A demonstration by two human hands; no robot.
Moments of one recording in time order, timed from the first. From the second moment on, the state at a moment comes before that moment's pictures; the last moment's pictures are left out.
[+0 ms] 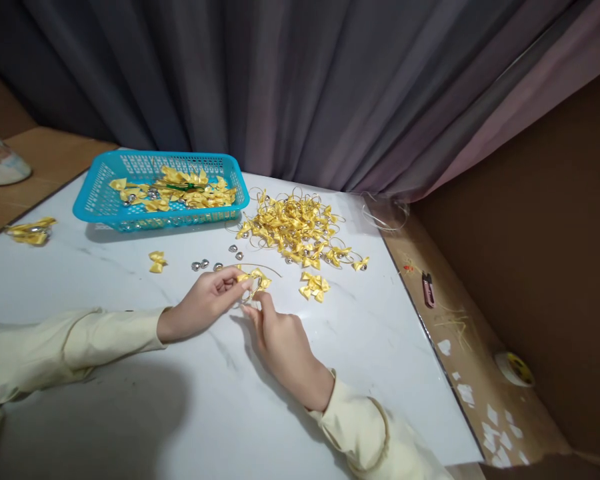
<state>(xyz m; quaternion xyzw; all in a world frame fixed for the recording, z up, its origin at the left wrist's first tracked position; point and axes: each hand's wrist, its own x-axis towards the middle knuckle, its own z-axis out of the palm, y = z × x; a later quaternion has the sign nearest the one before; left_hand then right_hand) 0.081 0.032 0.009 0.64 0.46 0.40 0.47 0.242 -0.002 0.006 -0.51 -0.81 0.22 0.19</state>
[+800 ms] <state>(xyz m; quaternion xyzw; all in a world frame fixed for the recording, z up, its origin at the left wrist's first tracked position) 0.082 0.032 0.008 0.65 0.46 0.40 0.46 0.246 0.004 0.025 -0.46 -0.55 0.53 0.45</state>
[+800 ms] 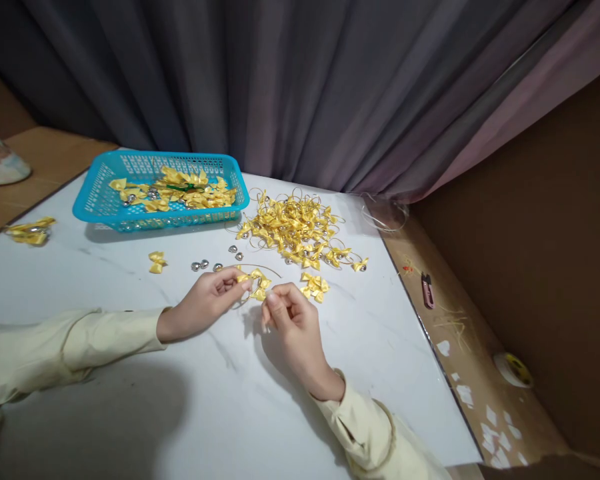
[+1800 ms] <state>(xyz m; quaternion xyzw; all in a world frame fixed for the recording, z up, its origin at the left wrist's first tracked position) 0.083 0.030 0.010 0.63 0.45 0.38 0.50 0.248 0.005 0.022 -0.48 -0.76 0.36 0.24</state>
